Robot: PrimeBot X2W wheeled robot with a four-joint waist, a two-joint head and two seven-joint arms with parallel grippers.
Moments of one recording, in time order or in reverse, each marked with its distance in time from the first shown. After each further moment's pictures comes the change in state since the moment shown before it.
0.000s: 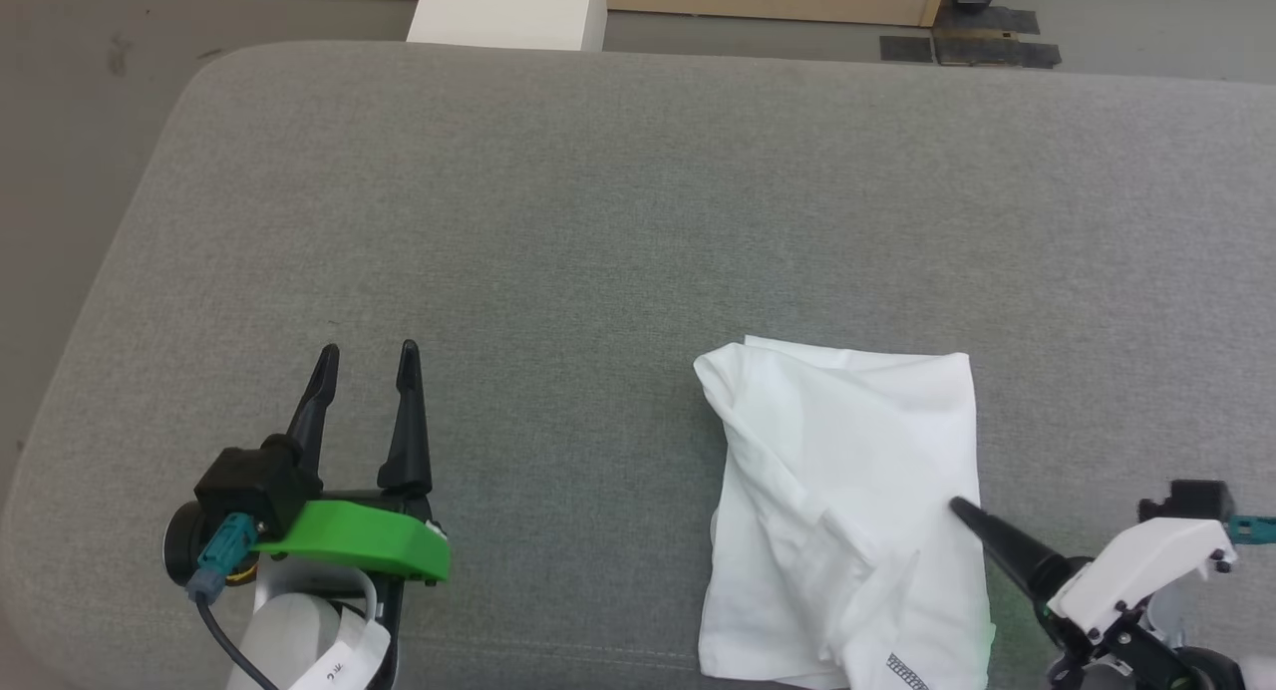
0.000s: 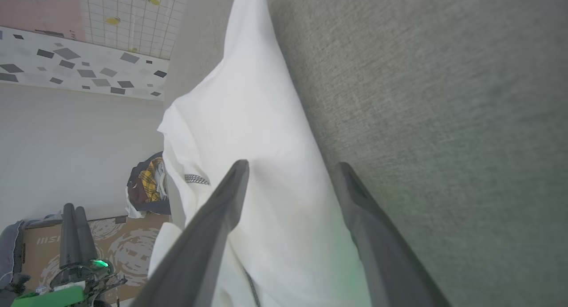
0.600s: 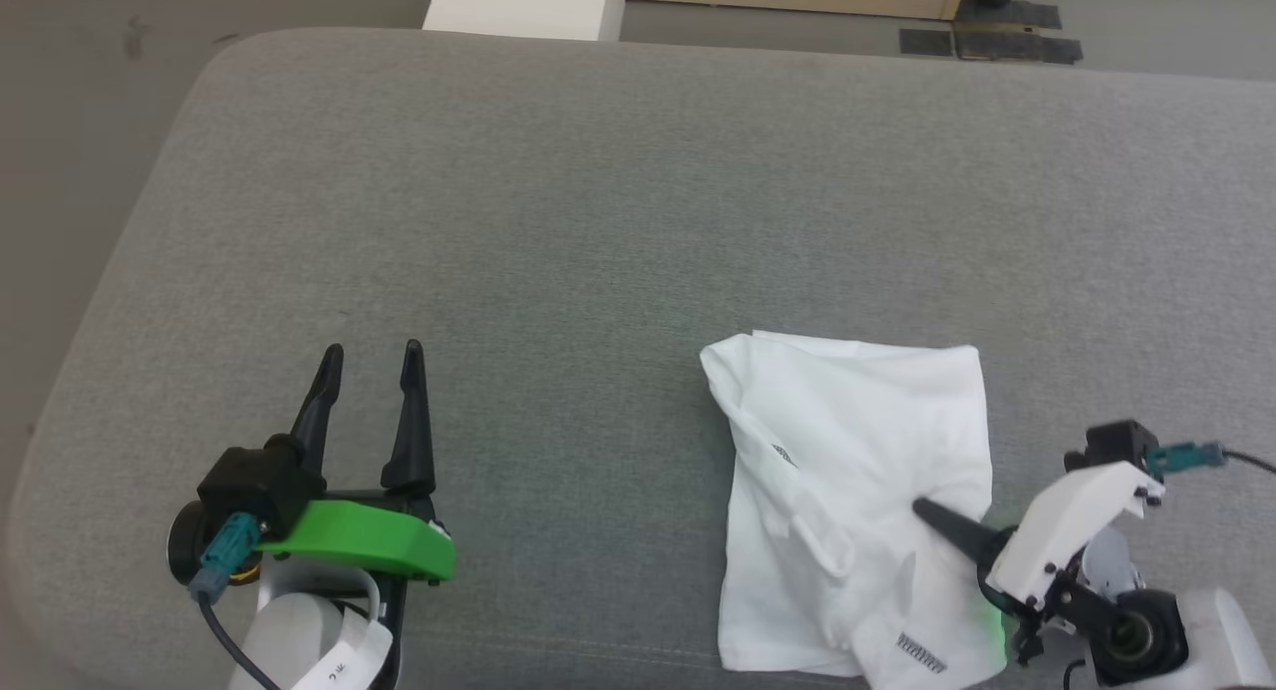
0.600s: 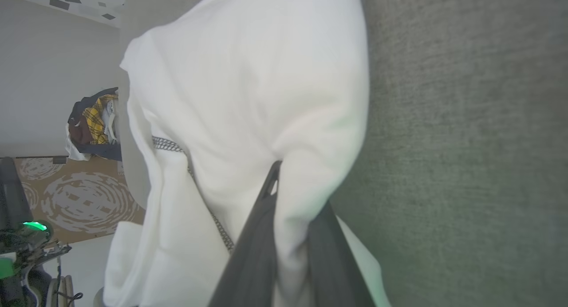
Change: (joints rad) left arm 0.000 0.000 -0.009 -0.001 -0.006 0.002 0.000; right arm -0.092 0.002 0.092 0.053 -0.203 0.000 0.067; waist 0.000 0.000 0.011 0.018
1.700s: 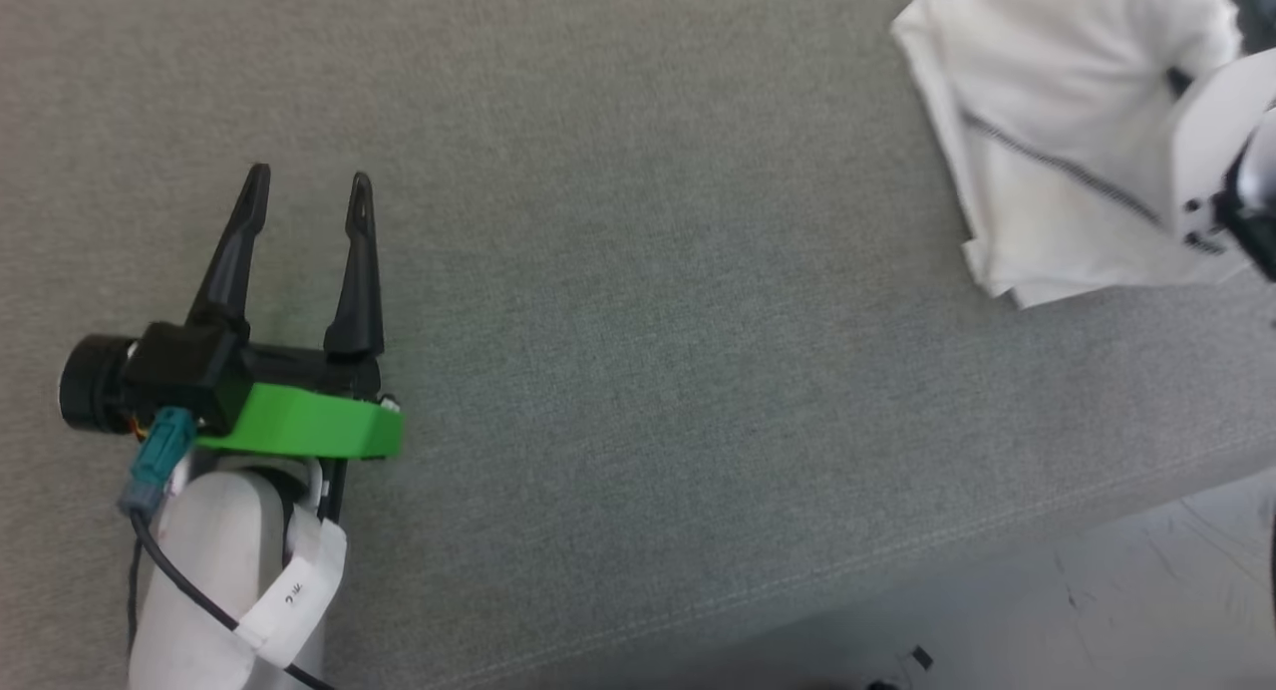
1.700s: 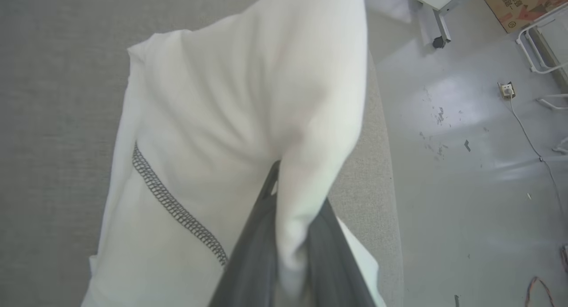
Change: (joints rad) left arm -0.169 0.088 -0.001 -0.135 0.112 -0.011 0.002; right arm -0.695 -0.339 0.262 0.273 -0.676 0.000 -0.266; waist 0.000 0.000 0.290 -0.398
